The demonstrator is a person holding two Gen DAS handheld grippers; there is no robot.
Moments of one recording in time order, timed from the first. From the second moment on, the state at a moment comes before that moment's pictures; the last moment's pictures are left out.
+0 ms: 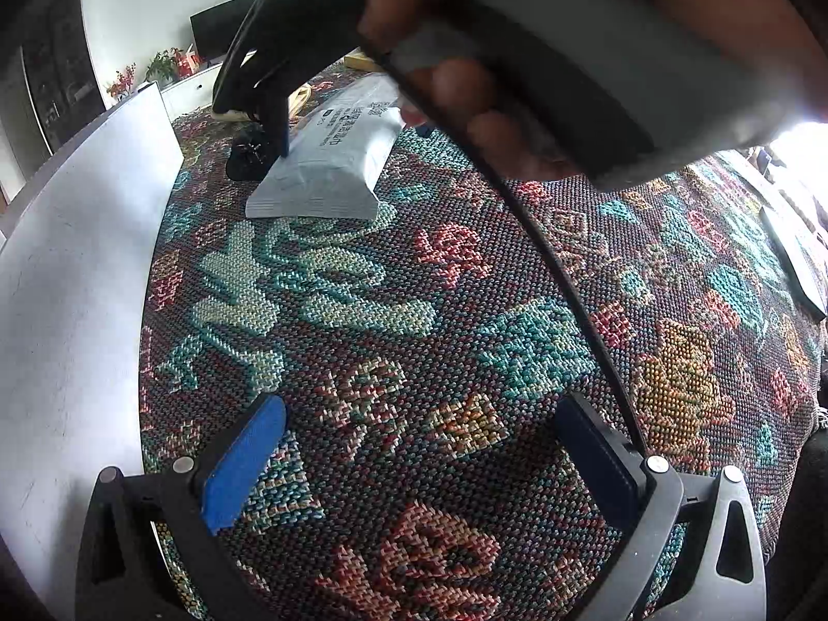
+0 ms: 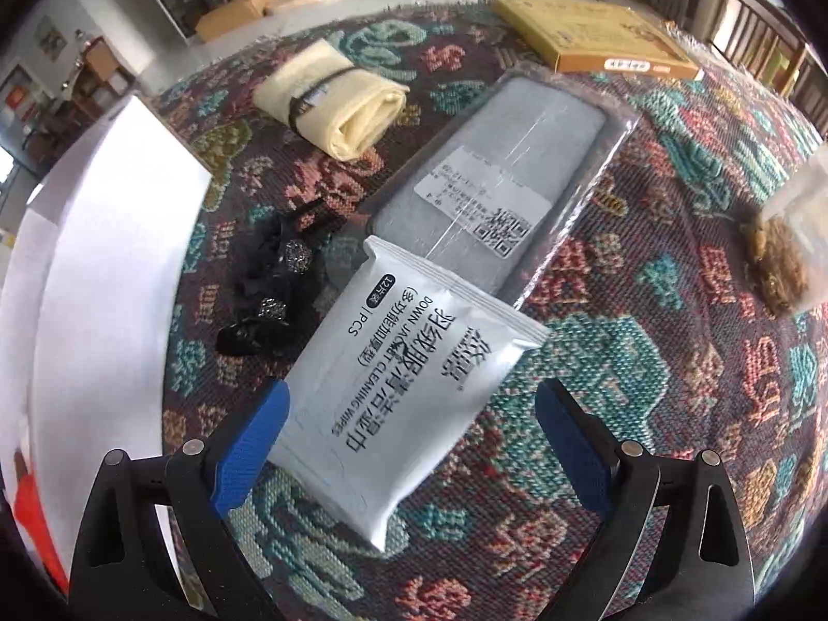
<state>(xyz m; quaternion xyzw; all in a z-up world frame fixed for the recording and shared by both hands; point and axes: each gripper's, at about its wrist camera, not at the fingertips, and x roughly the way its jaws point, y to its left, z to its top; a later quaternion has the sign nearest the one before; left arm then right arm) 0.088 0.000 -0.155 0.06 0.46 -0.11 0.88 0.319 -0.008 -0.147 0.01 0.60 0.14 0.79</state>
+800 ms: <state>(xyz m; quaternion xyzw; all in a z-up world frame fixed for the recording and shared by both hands) 0.089 0.001 -0.155 0.06 0.46 -0.11 0.88 0.239 -0.282 -0.165 -0.04 0.55 0.08 0.83</state>
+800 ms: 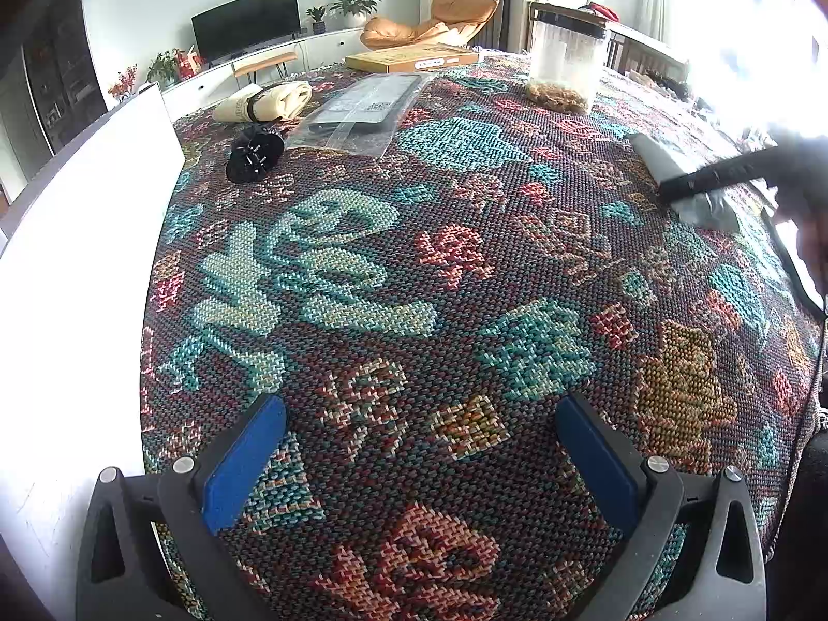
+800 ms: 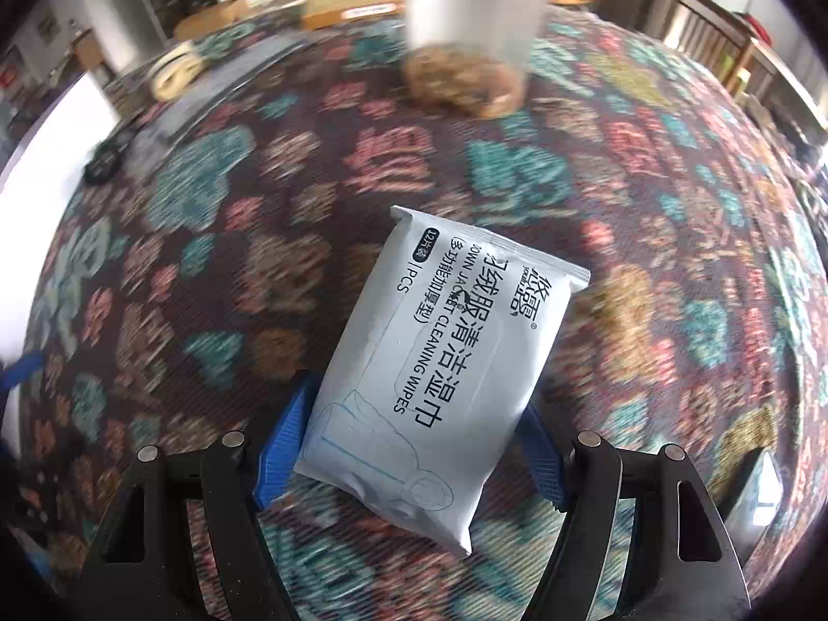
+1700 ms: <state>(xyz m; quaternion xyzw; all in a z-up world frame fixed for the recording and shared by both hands) 0.089 0.001 -0.155 0.06 0.46 -0.11 0.88 0.168 -0.274 -0.176 0.06 0.43 -0.03 0.90</state>
